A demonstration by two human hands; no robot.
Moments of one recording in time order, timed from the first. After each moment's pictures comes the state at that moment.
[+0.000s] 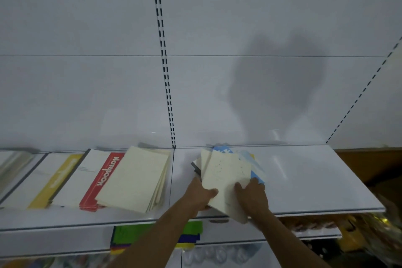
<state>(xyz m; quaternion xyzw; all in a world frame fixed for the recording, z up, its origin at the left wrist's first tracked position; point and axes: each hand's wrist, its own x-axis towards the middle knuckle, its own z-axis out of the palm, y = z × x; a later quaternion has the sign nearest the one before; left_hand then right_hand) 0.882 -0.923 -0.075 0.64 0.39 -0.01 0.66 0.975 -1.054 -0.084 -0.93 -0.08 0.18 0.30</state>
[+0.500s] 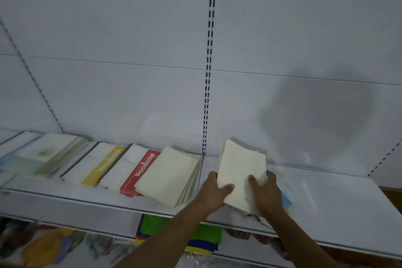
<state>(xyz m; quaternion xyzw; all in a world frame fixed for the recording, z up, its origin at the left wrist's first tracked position) 0.839 -0.916 -0.033 0.69 0.34 0.11 0.62 0.956 -1.022 -0.042 -0.84 -0.14 0.14 0.50</state>
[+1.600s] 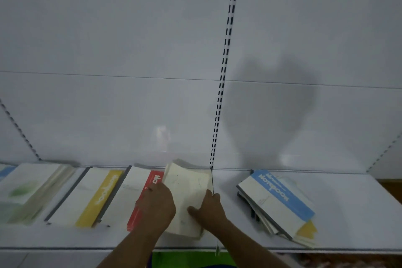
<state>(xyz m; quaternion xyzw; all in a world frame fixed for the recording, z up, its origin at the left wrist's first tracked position) 0.751 -0.747 -0.039 0.87 0.50 -0.04 0.05 0.847 -0.846 -0.073 -0.88 -0.28 0.26 0.27</state>
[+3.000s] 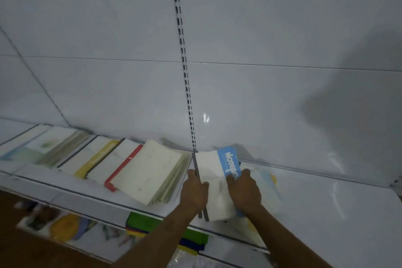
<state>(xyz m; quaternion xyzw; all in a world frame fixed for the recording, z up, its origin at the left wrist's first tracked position) 0.908 -0.932 -0.061 0.74 0.52 0.17 0.40 1.029 -1.007 -0.070 -0.88 -0.28 0.17 0.34</state>
